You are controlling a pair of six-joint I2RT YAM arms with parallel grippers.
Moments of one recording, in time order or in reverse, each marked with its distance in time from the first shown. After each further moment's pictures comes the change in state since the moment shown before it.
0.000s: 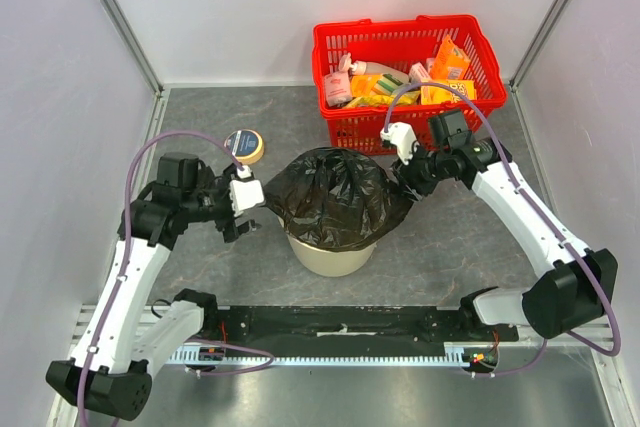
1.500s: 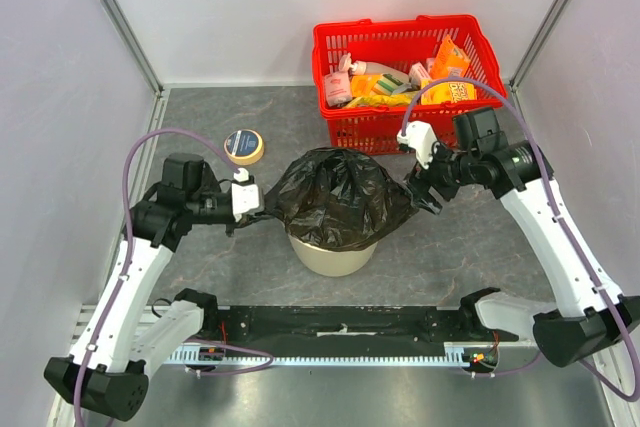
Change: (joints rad) left arm -0.040 -0.014 -0.039 0.092 0.263 -0.074; right arm -0.003 -0.136 0.150 -0.255 0.044 -0.053
